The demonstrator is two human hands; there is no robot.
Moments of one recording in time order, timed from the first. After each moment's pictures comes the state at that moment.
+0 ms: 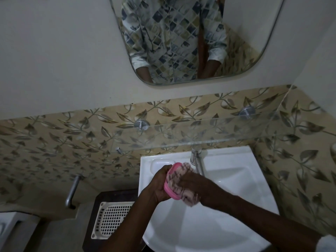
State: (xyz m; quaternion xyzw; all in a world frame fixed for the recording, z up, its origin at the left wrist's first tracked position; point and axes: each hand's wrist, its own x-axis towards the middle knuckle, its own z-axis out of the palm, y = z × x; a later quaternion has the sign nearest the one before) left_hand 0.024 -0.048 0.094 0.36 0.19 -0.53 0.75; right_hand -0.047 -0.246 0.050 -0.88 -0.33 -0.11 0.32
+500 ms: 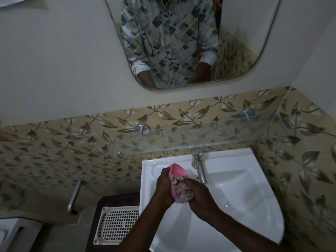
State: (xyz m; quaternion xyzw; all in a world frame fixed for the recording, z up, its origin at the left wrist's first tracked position) left_hand 0.017 -0.066 0.093 0.49 0.27 -0.36 0.75; right_hand -0.064 -0.186 0.064 -0.86 -0.03 -0.05 0.51
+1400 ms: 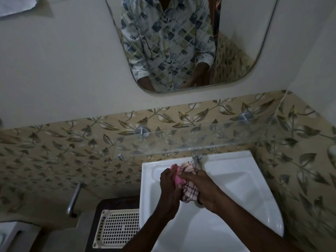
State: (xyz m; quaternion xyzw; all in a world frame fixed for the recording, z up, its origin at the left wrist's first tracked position) left_hand -0.018 -0.053 0.070 0.78 -0.16 -0.07 0.60; right_hand -0.038 -0.191 0.123 -0.53 0.20 0.13 0.82
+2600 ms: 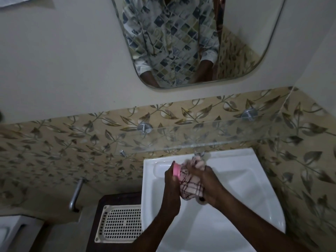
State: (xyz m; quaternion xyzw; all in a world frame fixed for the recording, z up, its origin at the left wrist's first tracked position) left_hand -0.021 -0.065 0.085 0.66 0.00 -0.16 0.73; right_hand -0.039 -0.192 0.113 -0.48 0.20 0.09 0.85
